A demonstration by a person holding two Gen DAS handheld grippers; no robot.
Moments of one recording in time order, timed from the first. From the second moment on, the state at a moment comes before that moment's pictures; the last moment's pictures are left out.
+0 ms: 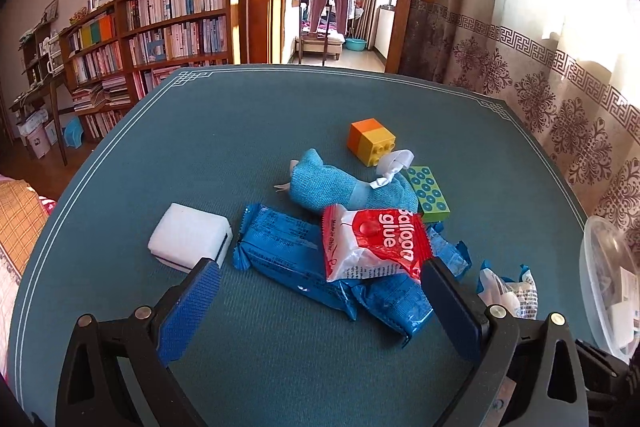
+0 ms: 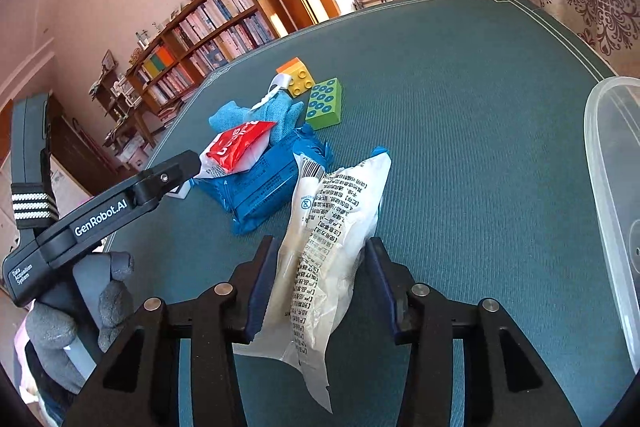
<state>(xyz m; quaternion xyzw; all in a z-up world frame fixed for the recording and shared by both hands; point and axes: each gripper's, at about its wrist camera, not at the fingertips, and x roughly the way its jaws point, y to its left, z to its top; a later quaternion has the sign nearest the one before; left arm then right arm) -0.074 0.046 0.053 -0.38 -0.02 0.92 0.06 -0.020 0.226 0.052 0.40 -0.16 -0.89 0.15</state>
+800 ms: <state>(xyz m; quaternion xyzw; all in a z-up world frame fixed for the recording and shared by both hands) -0.097 0.069 0.037 -0.38 0.02 0.92 0.10 -0.019 0.215 0.043 0.39 -0.15 -0.89 0.16</state>
